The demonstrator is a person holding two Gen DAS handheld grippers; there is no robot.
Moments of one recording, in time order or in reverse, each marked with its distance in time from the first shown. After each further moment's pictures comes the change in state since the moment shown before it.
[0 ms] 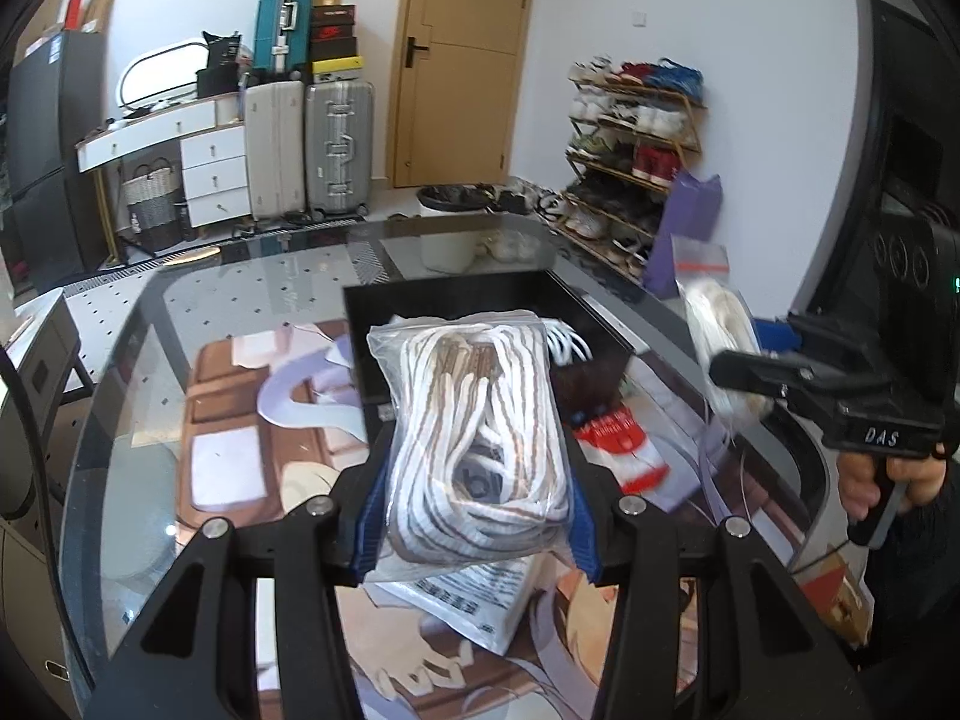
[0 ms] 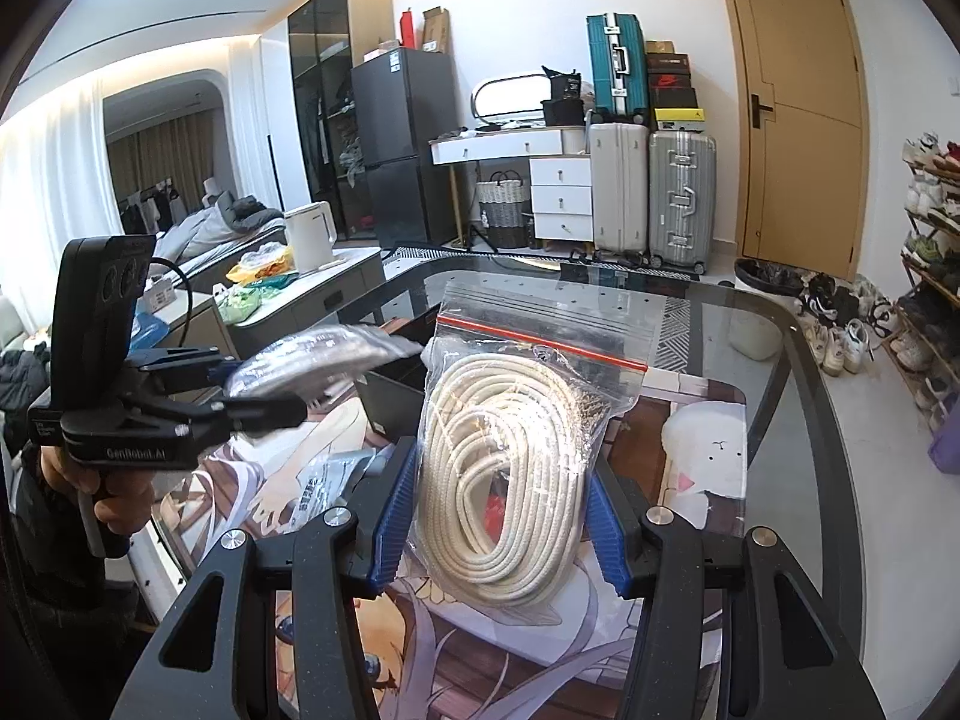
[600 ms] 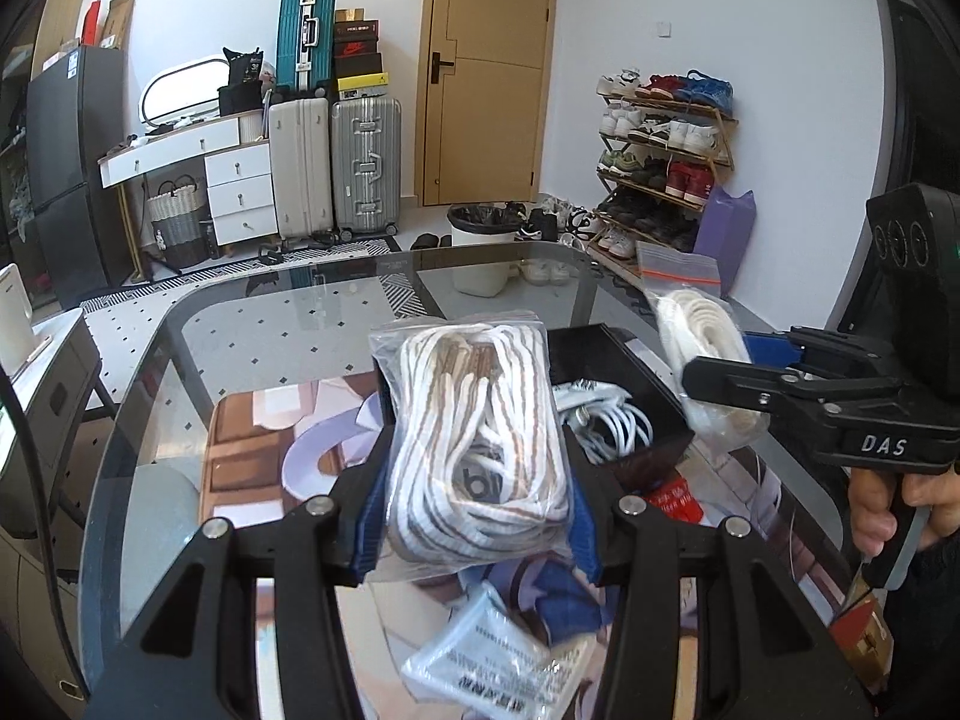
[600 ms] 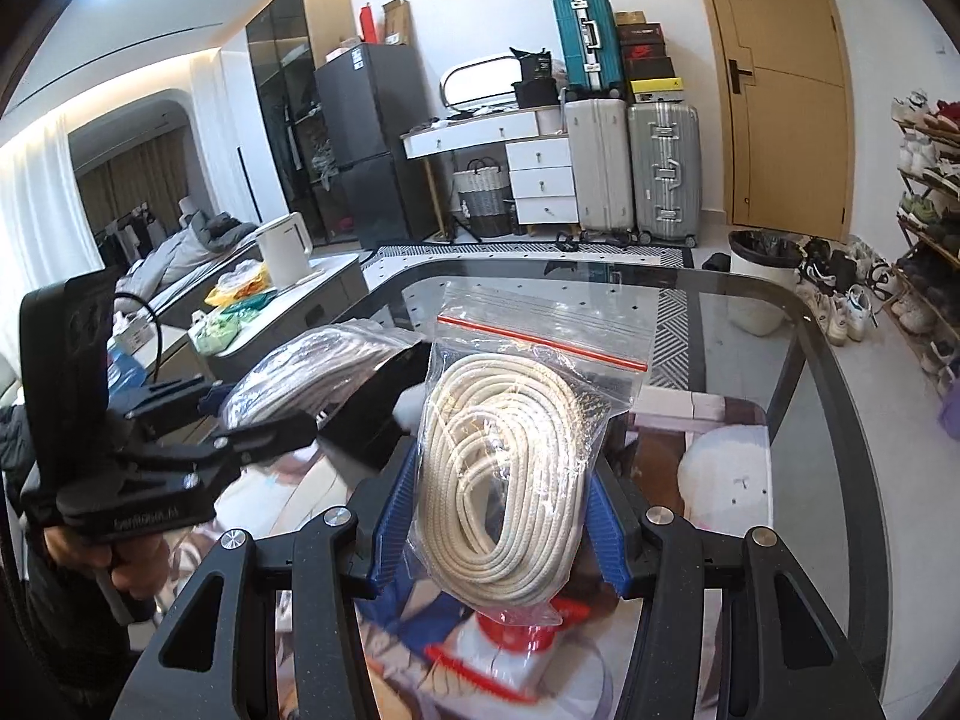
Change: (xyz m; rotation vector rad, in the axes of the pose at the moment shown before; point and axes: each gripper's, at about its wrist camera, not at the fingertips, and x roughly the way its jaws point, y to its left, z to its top) left arm 0.038 0.011 0.033 0.002 -0.037 0.073; right arm 0.053 -0.015 0.054 0.090 0.031 -0.022
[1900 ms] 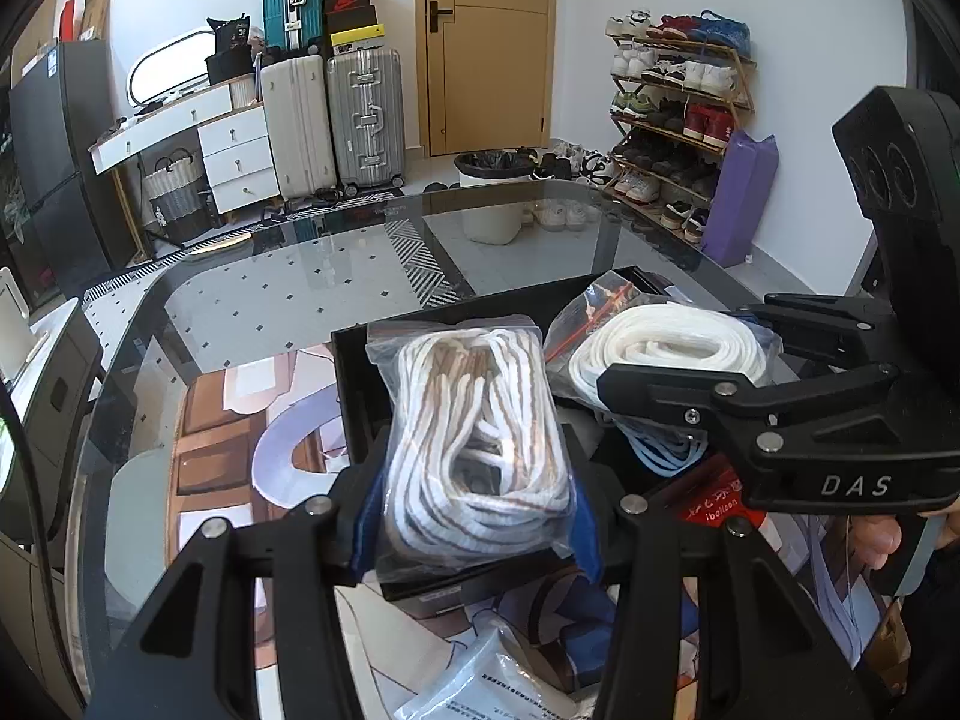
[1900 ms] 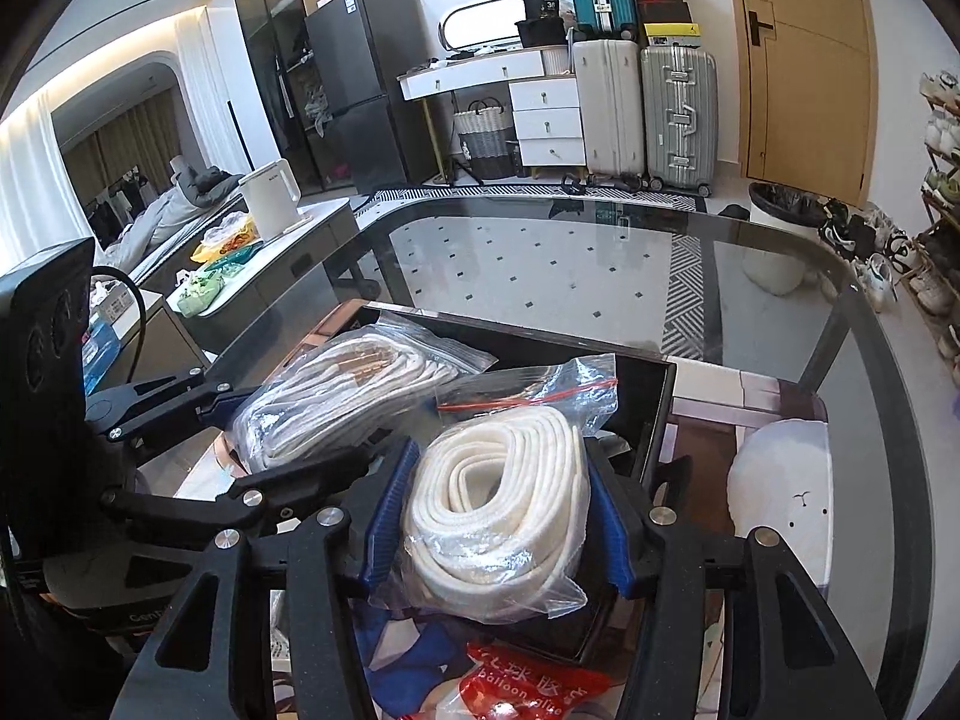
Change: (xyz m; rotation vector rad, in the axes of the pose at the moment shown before) left arm 0.055 -0.009 0.000 0.041 0.136 0.052; right arm 0.082 -0.003 0.009 -0.010 0.159 0.022
